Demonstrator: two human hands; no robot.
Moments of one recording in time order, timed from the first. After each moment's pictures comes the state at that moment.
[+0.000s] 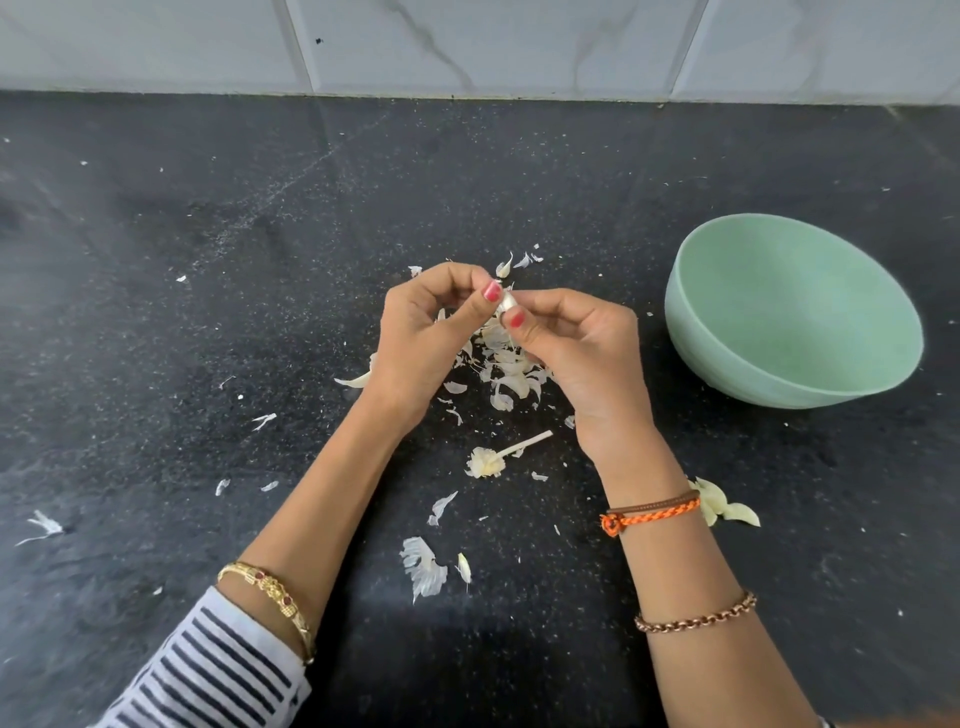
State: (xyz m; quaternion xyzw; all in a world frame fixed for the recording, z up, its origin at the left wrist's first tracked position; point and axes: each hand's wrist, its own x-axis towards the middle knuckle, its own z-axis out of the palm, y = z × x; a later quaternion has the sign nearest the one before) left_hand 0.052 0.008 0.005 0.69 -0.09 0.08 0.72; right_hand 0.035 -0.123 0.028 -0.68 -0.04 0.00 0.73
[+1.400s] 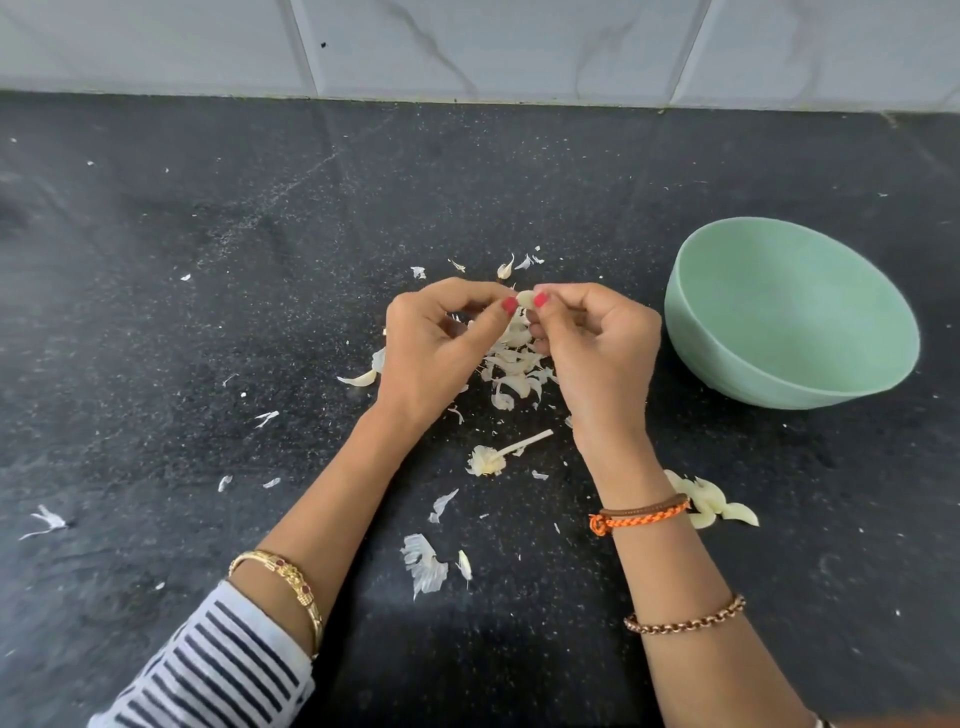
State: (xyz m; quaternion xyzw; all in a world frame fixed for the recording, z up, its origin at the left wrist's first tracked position) left_hand 0.045 0.000 0.005 0.75 -0.08 0.16 0.63; right_hand 0.038 -0.119 0.019 -0.75 0.02 -0.18 0.63
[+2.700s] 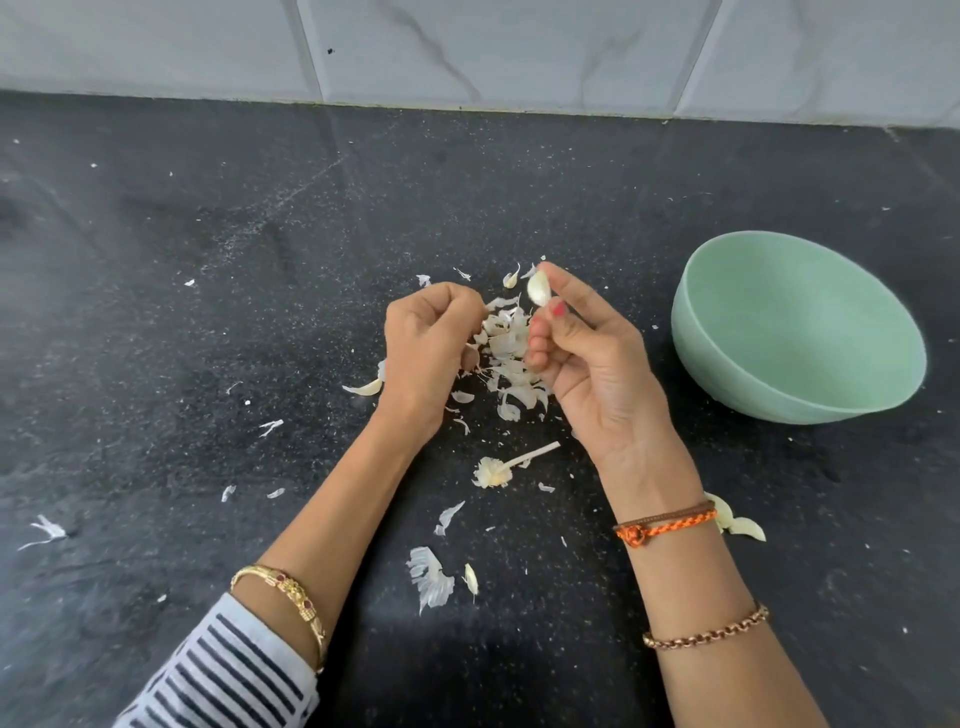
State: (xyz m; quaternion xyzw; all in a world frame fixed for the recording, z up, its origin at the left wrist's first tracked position) left_hand 0.049 -0.003 0.013 0.65 0.07 0.09 0.75; right_hand 0.037 -0.122 0.038 -0.45 0.05 0.12 0.88
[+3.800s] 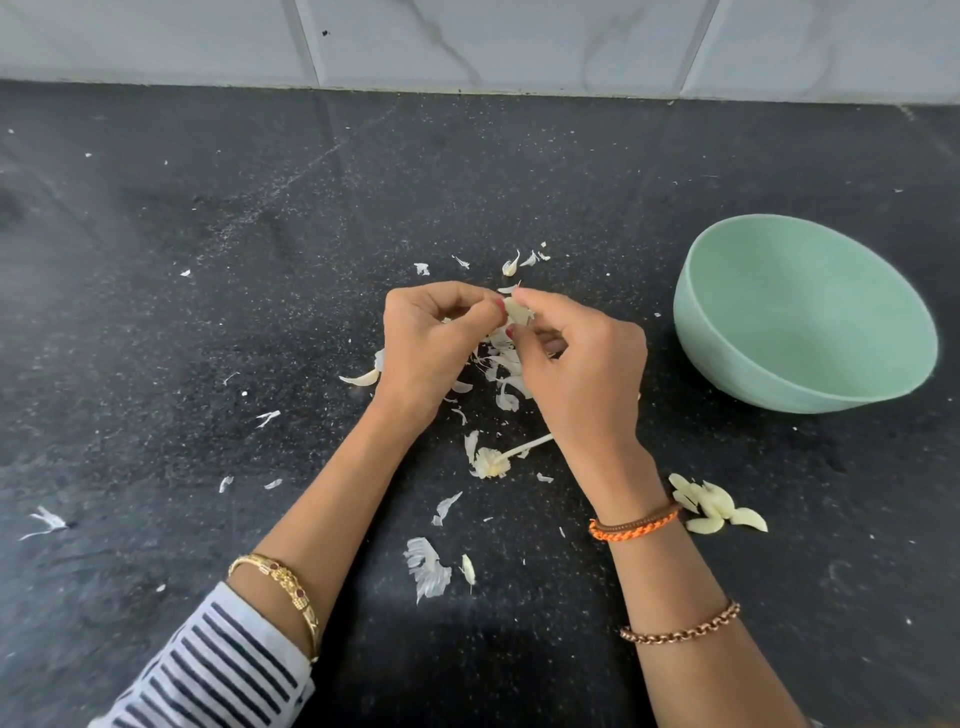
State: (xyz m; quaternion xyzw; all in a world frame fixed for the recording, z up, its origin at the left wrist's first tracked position) left_hand 0.049 0.000 0.010 0.71 0.02 0.10 0.69; right_hand 0.039 -0.114 0.006 -0.87 -0.12 -0.30 0.38
